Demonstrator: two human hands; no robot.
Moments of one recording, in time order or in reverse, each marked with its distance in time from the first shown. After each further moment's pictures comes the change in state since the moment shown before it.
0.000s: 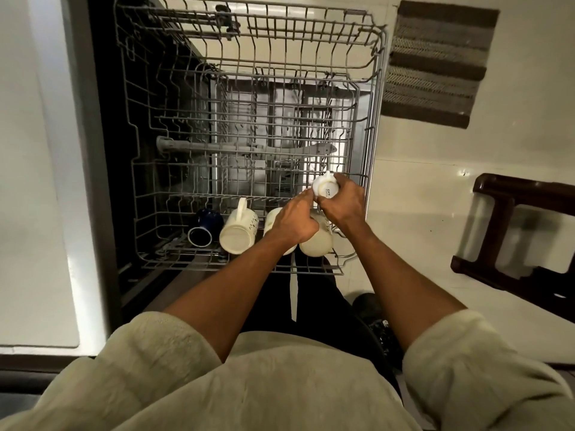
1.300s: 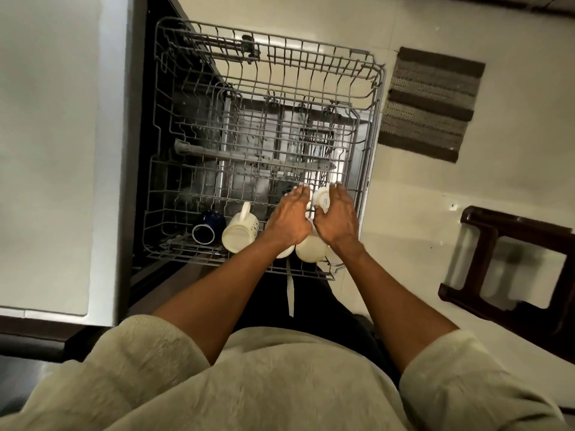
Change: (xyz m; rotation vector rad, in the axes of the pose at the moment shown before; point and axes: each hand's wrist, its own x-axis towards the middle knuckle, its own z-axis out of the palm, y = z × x) left_hand -0.026 0.009 -0.017 0.132 0.139 0.092; right_hand -0.036 -0.014 -0.010 -0.300 -0.090 -0.147
